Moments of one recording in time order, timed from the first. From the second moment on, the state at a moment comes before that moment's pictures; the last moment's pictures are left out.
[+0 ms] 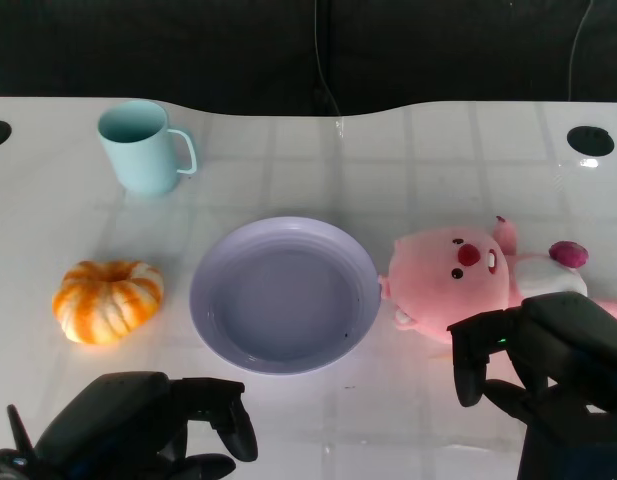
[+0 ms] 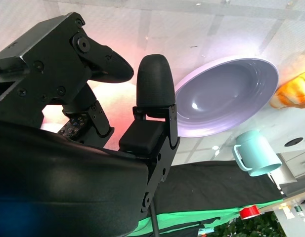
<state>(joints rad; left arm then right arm) 0.25 0.44 -0.16 -0.40 0.46 -0.09 -0.33 -0.05 -0.42 0.21 -0.14 -0.54 -0.20 0.28</state>
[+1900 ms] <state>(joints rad) 0.25 0.44 -0.16 -0.40 0.44 -0.09 -0.34 -0.05 -0.43 0.09 -0.24 -0.65 -0.18 0.11</state>
